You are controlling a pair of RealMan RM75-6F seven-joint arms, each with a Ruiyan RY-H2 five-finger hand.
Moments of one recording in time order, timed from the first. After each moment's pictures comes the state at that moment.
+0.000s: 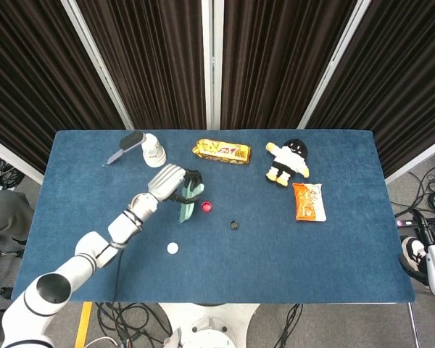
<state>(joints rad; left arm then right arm) -0.99 -1.94 -0.05 -0.51 1.57 1.09 -0.90 0.01 -1.02 0.08 -1.67 -1.51 1.58 -0.07</state>
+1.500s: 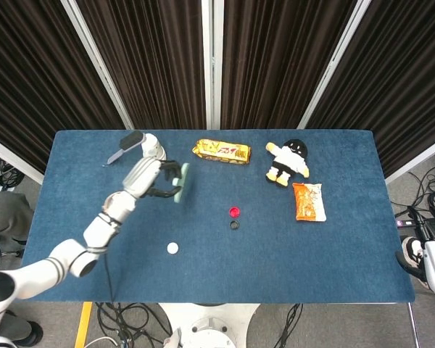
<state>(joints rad) -0.85 -1.59 -0.12 -1.06 1.46 1.15 -0.66 0.03 -1.02 0.08 -1.62 -1.53 1.55 -0.01</state>
